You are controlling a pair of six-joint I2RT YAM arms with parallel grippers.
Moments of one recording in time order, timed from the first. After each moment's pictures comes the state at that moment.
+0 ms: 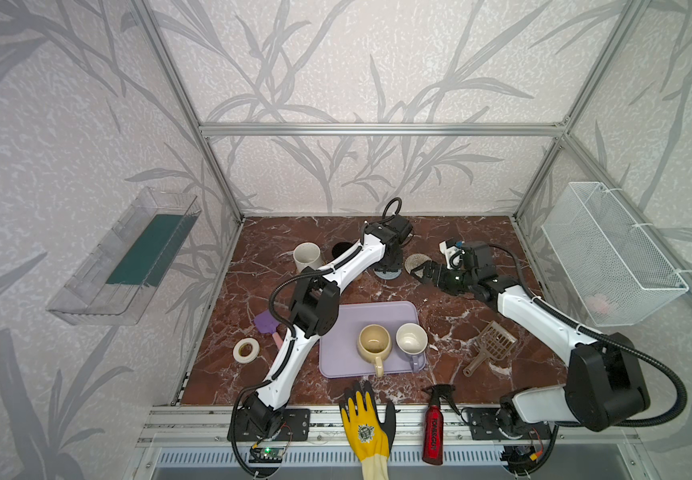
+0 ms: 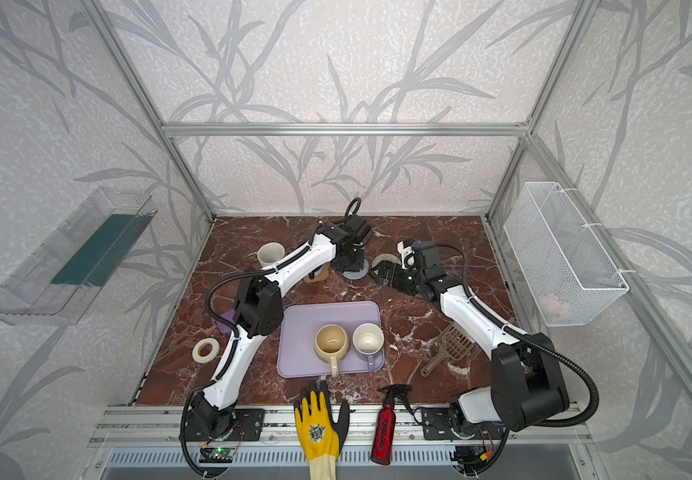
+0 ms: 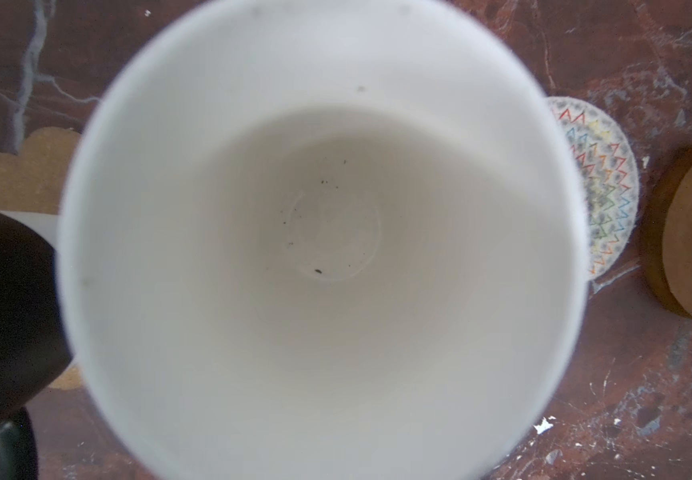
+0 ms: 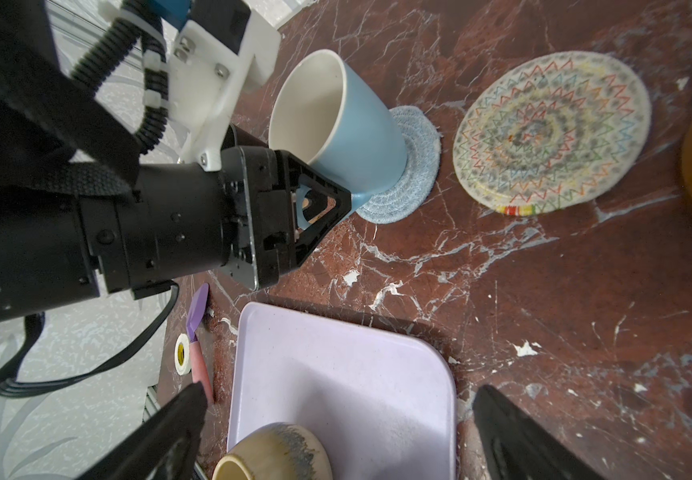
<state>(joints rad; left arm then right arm) -0.66 2.38 2.23 -1.06 -0.12 -0.58 0.31 1.41 0.92 -0.22 -0.47 0.61</state>
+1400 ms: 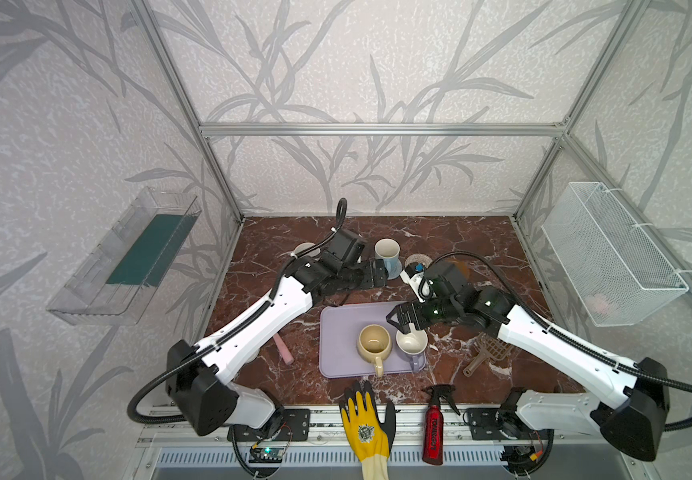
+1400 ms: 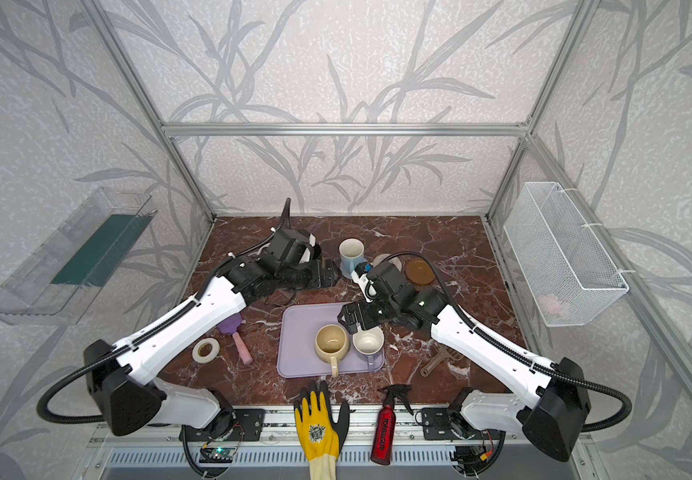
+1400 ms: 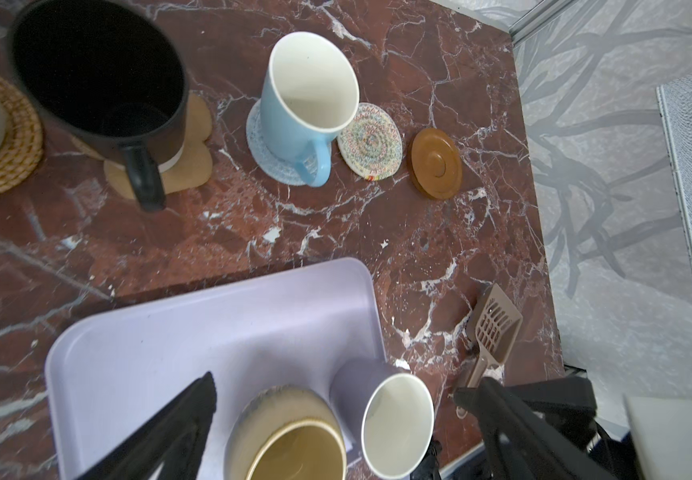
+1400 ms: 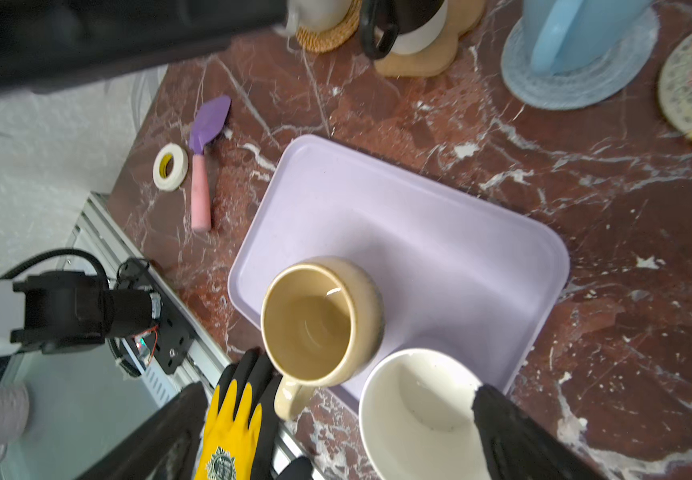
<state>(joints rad) -0.67 1.34 1.29 -0.75 0.05 -0.71 0.84 1.24 1.07 -0.69 -0.19 0.44</state>
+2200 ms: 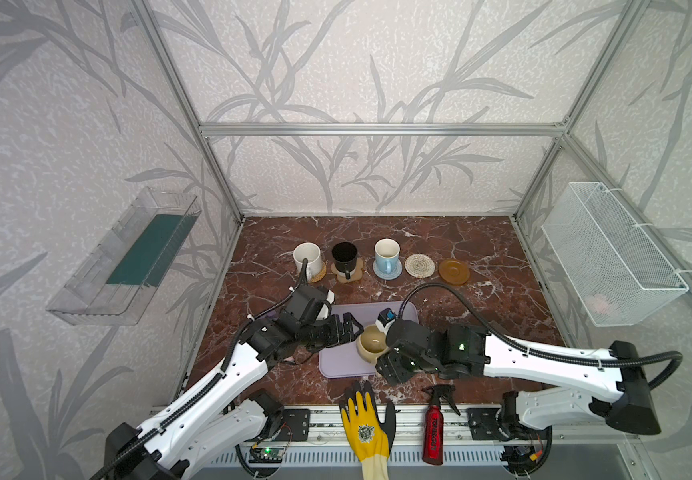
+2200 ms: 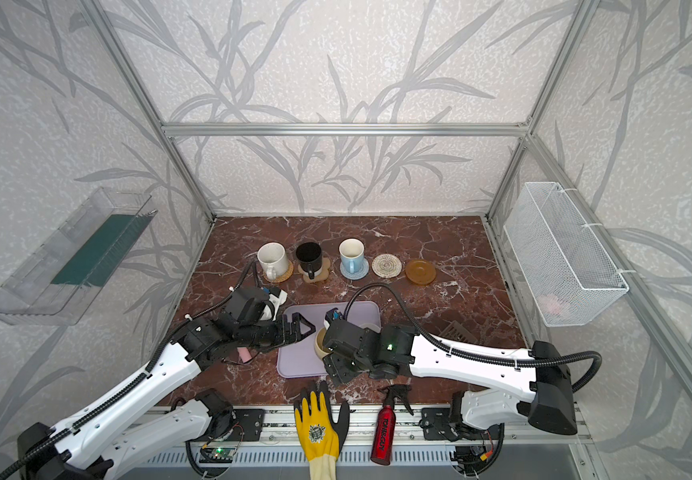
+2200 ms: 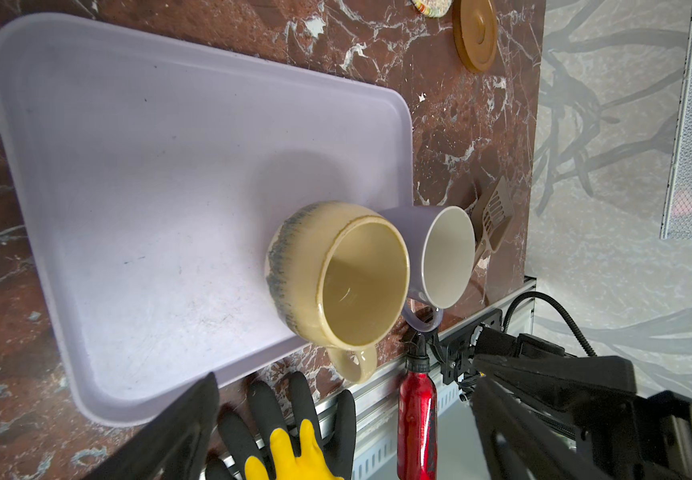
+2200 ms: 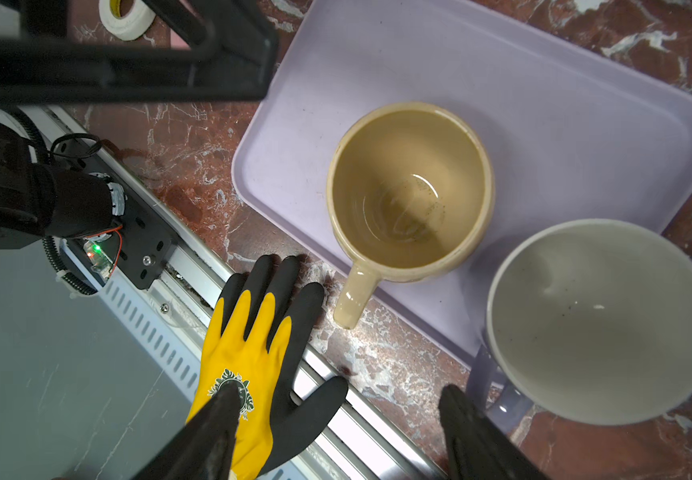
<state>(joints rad) -0.62 0.91 0.75 -0.71 0.30 -0.86 1.26 1.32 1.06 -0.78 0.08 0.69</state>
